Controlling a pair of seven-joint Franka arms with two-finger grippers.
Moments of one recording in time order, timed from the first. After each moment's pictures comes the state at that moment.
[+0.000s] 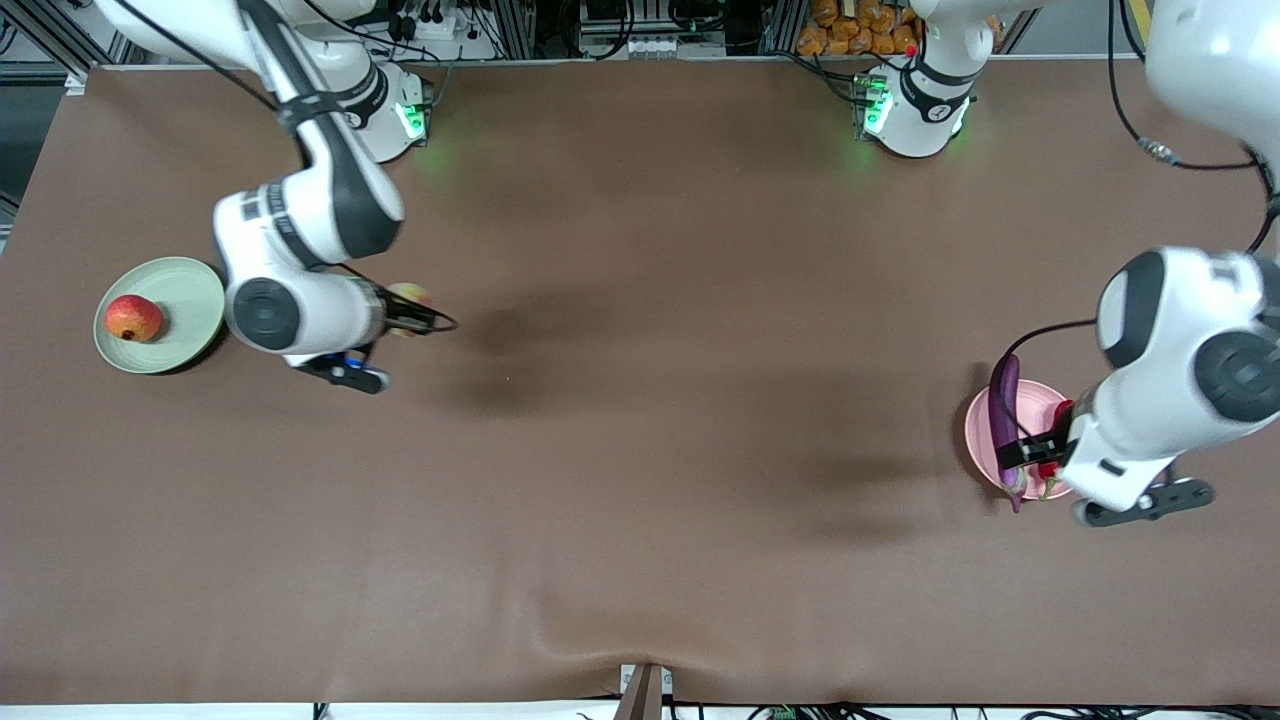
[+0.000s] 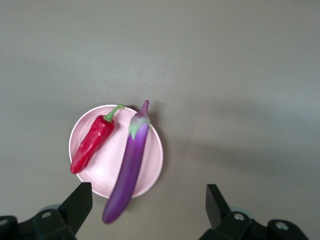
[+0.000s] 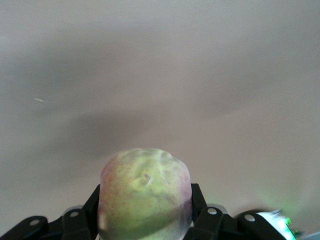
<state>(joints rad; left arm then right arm) 0.15 0.48 -0.32 -1.39 0.26 1.84 -0.42 0.04 0.24 0.19 -1.98 0.06 1.78 0.47</state>
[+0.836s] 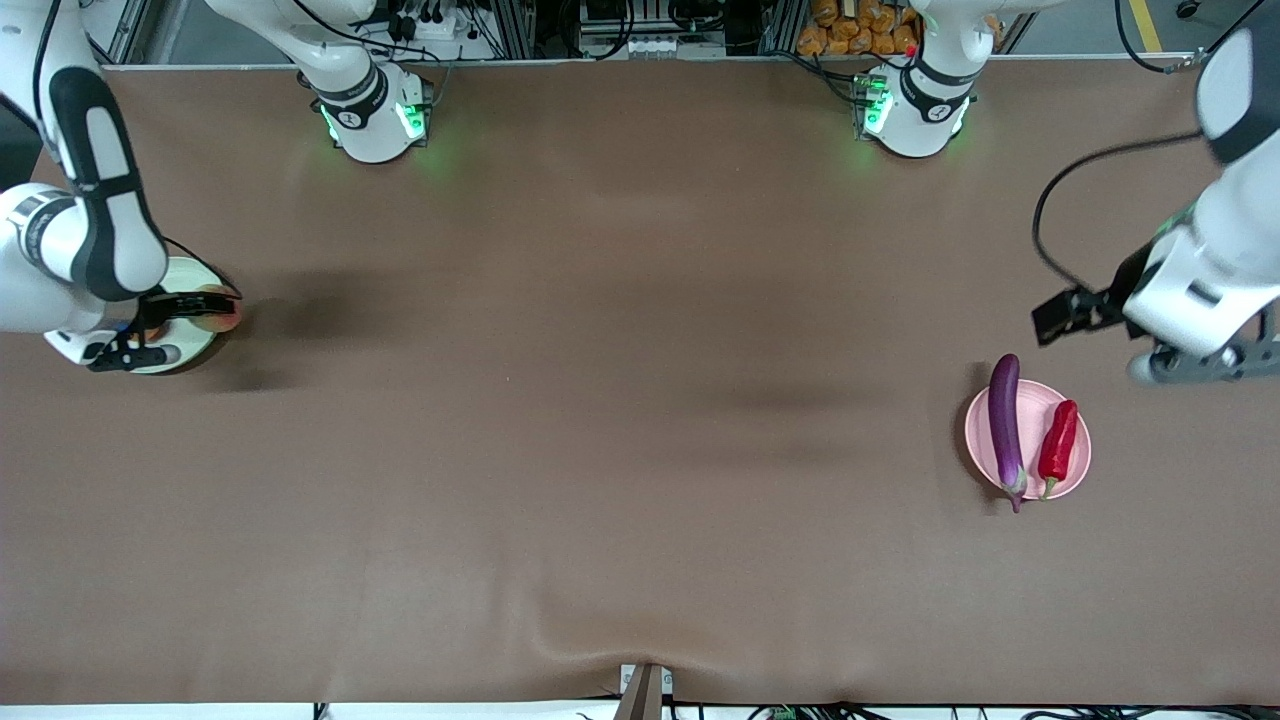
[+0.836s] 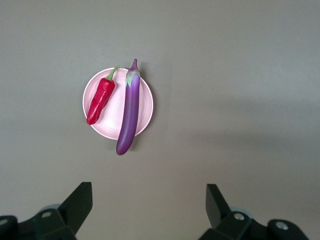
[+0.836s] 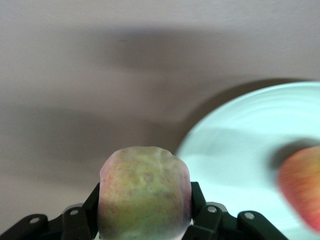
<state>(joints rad) -0.01 0.13 -0.13 -1.48 0.08 1.59 -0.17 -0.04 0.34 -0.40 -2.12 0.05 2.07 -0.63</state>
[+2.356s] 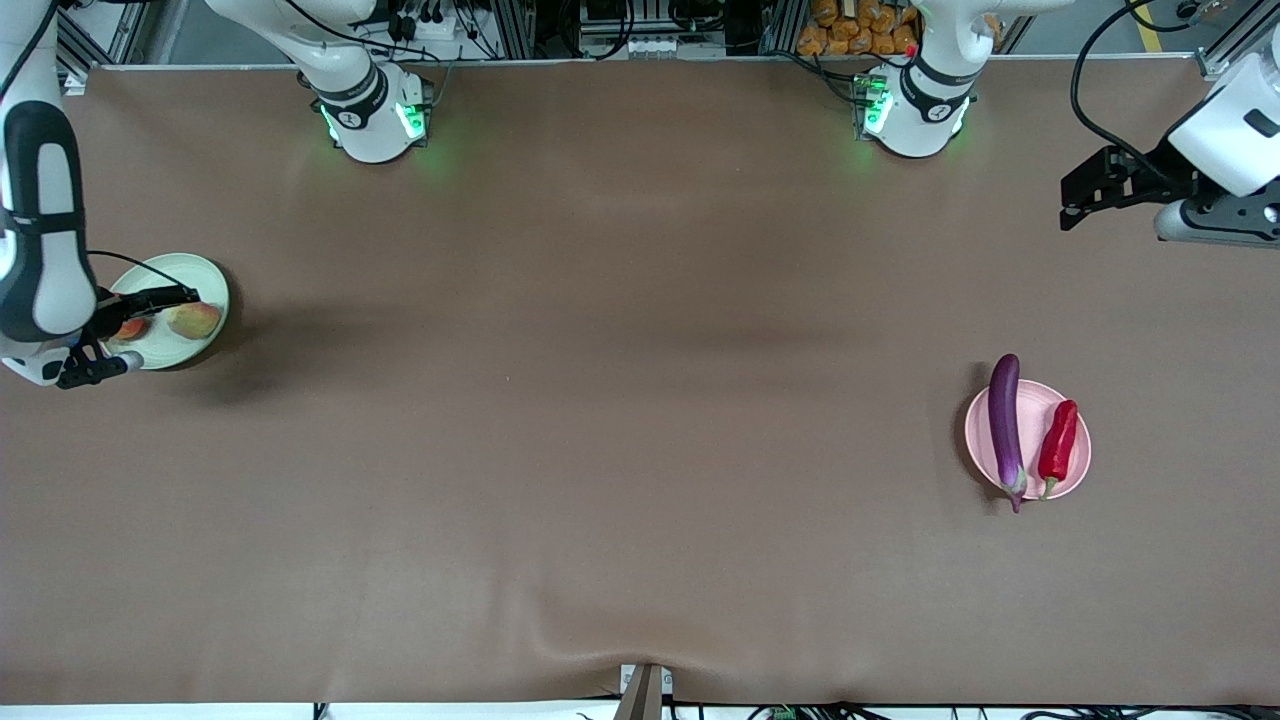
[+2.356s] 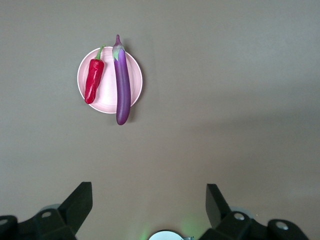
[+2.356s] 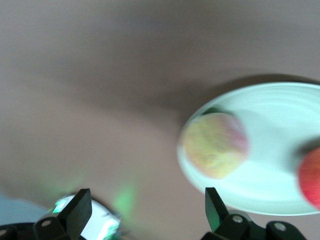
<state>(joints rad) -0.05 -0.03 -0.07 -1.52 0.01 1.45 0.01 -0.02 0.44 -0.43 -1.79 0.15 1.56 -0.73</state>
